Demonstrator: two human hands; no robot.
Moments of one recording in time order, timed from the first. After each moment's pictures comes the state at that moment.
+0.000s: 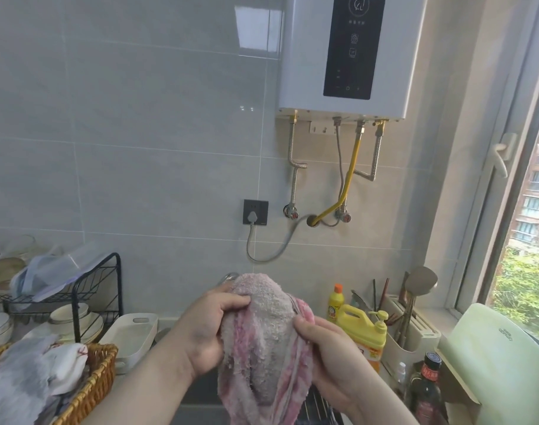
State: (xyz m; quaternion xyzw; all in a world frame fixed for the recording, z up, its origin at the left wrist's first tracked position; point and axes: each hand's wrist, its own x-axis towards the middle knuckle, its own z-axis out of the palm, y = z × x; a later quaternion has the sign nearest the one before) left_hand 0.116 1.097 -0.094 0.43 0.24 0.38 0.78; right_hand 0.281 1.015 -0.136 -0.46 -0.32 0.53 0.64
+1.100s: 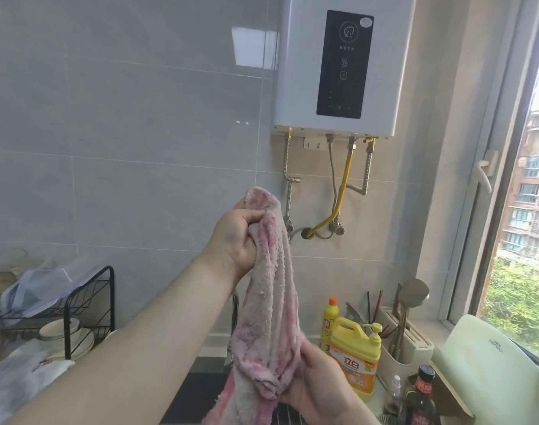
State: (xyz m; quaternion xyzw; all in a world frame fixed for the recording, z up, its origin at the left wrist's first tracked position) left_hand 0.173 1.141 0.015 0.40 0.10 0.49 0.77; right_hand 0.275 1.029 -0.164 -0.38 -0.40 0.57 0.61
